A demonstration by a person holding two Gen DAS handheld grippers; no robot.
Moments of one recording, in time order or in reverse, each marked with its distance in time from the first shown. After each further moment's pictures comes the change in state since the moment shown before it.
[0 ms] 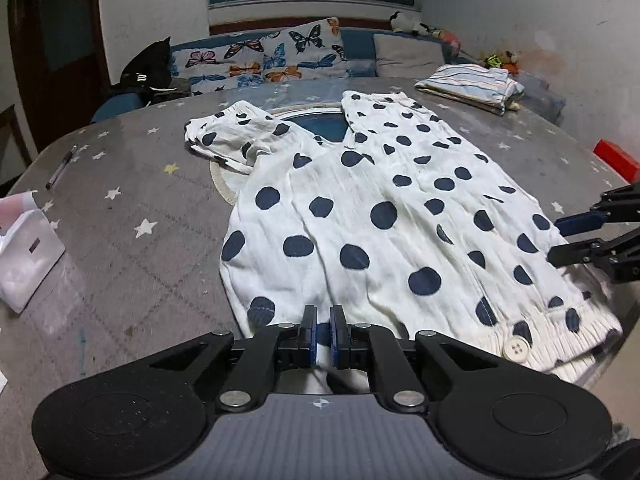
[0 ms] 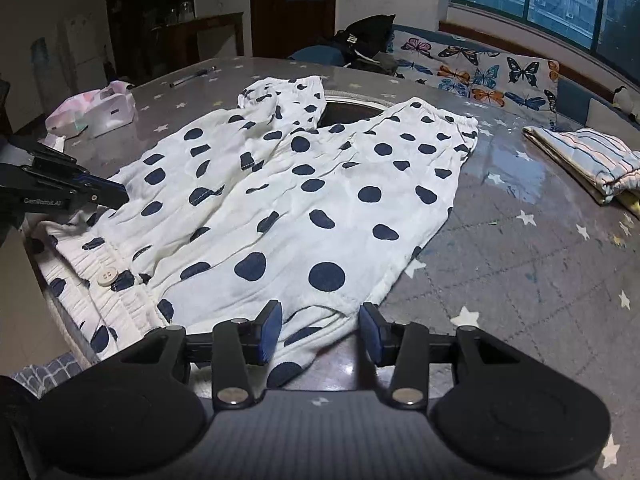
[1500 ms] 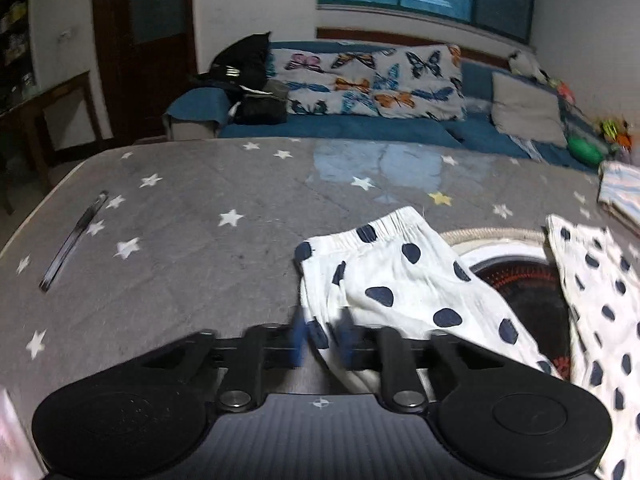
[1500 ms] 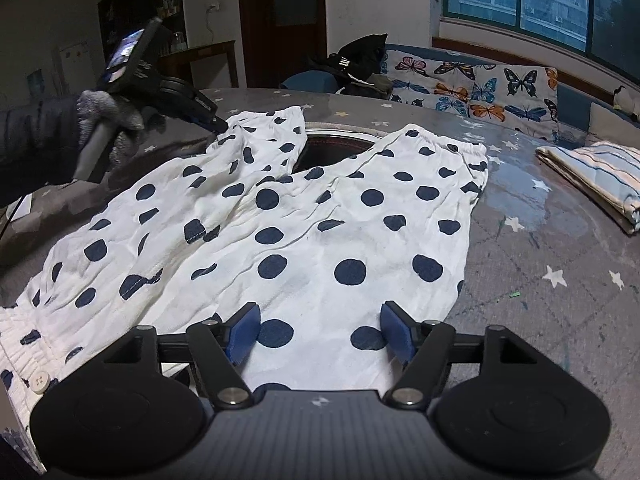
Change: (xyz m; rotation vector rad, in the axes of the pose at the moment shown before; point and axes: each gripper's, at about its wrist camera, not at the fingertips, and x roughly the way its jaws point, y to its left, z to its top) left arm 0.165 0.145 0.168 -0.191 -0.040 0.218; right arm 0.060 -0.026 0.038 0.048 -0.088 0.018
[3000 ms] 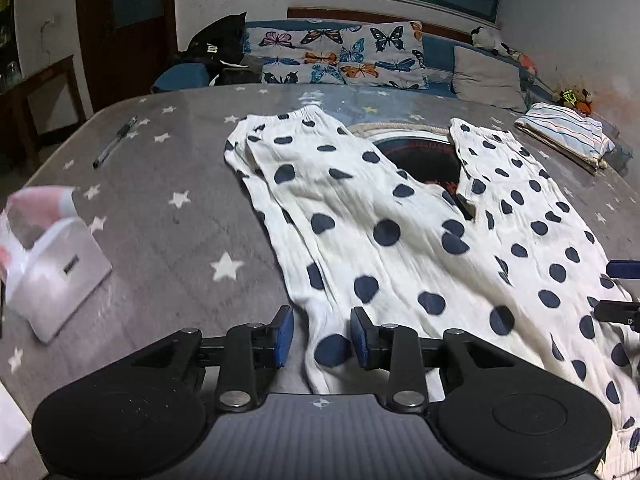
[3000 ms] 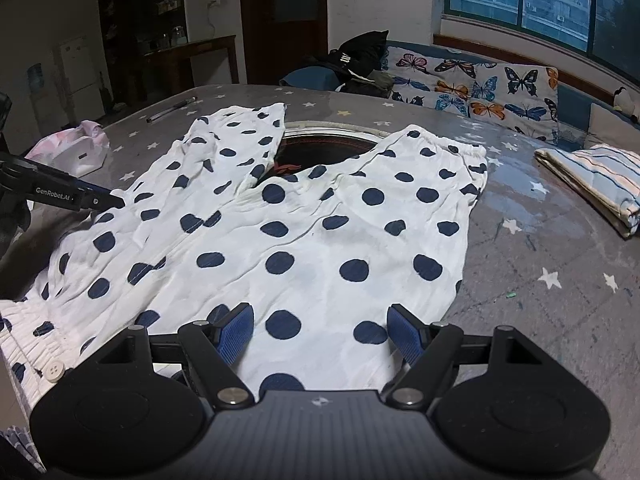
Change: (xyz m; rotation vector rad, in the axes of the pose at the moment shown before) left arm -0.149 -0.030 -0.126 -0.001 0.072 -0.087; right arm -0.009 0.007 0.004 -0.007 0.017 -0.007
